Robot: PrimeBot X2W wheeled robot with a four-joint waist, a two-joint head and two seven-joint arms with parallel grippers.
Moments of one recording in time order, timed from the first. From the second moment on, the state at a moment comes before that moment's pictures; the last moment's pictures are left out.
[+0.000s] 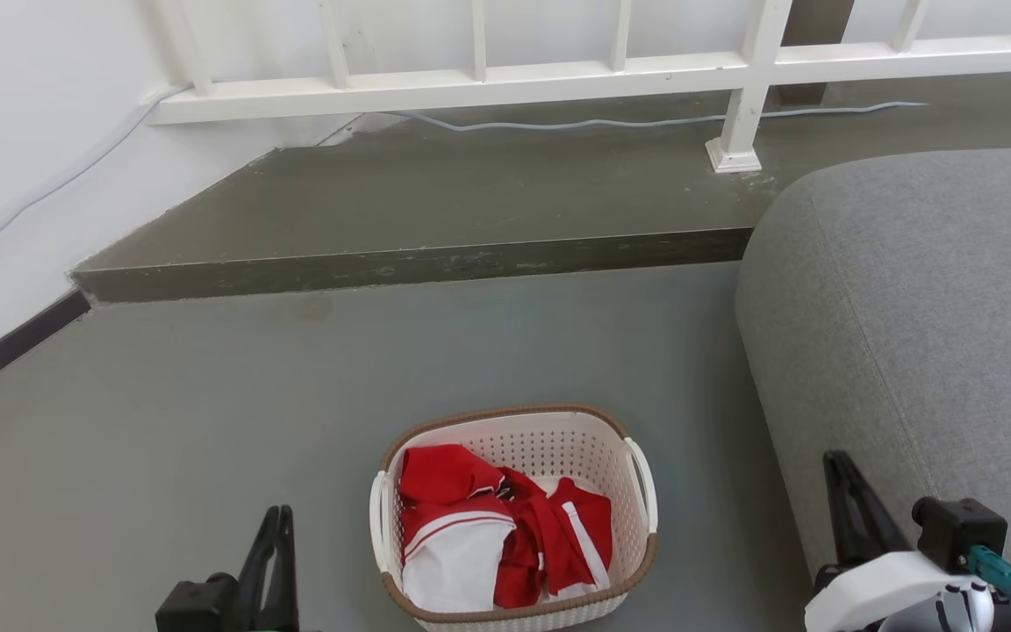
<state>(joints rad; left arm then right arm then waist) 0.20 0.08 -0.26 0.02 -0.27 0.12 -0.19 0.15 -0.18 0.26 0.17 0.35 -0.12 -0.25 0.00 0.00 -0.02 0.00</state>
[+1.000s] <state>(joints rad) 0.20 0.07 -0.20 0.02 -0.68 0.08 -0.15 0.13 -0.14 0.18 0.16 0.74 -0.06 -0.17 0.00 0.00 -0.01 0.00</state>
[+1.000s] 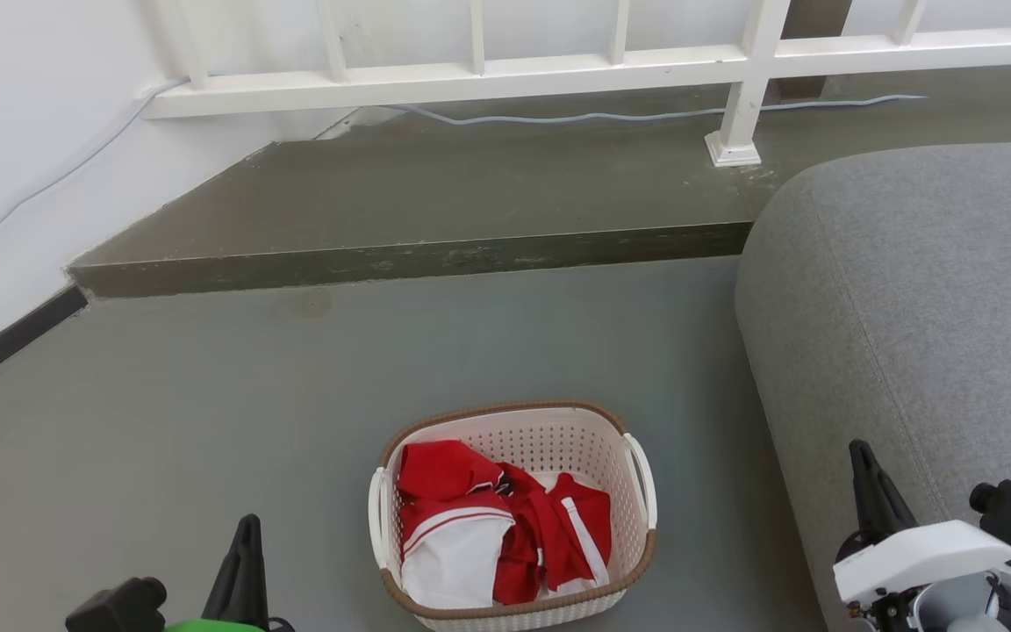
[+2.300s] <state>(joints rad) 0.09 0.09 -0.11 0.12 -1.22 -0.01 -0.06 0.04 -0.12 0.05 0.20 1.23 0.03 -0.05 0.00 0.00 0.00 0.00</state>
